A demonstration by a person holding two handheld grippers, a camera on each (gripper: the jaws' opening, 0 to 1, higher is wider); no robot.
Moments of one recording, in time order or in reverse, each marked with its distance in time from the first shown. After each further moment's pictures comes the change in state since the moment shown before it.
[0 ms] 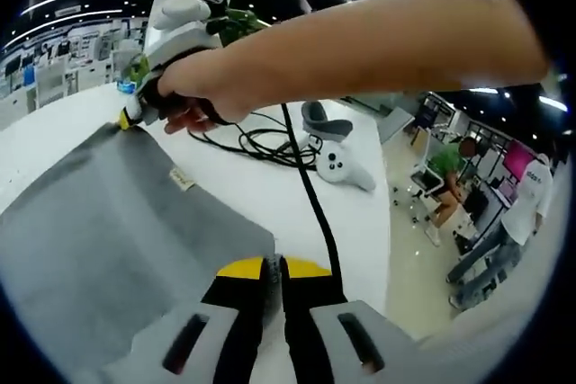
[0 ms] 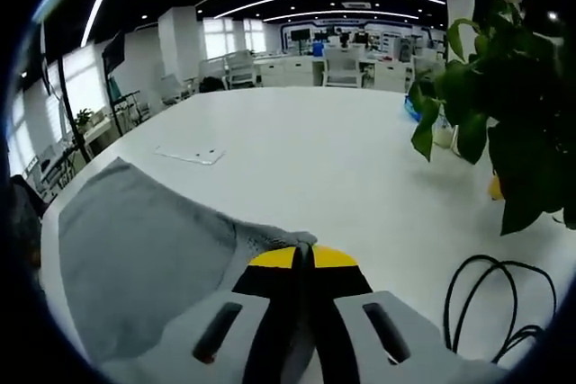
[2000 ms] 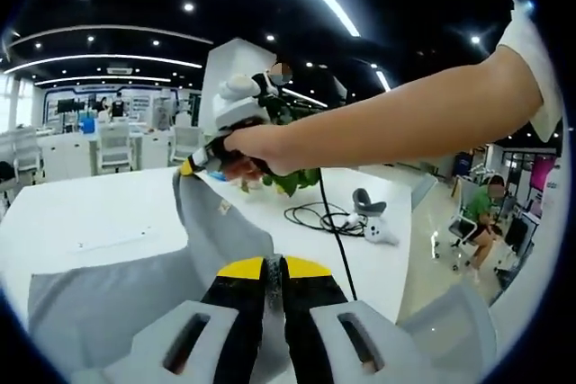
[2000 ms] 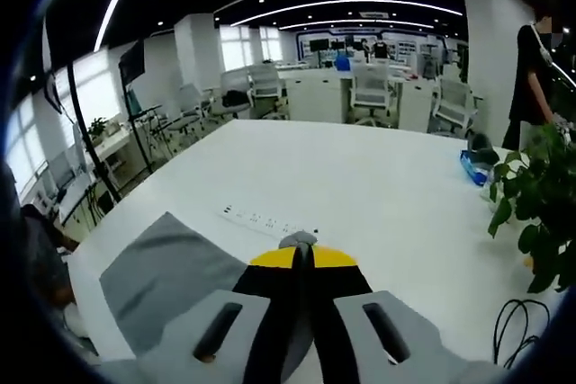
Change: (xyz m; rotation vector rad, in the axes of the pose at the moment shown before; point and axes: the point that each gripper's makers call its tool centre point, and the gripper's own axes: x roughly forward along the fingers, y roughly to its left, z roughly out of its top) left arm -0.277 0.105 0.044 0.033 -0.361 0.244; right arm -0.007 0.226 0.152 -0.016 -0.033 0.070
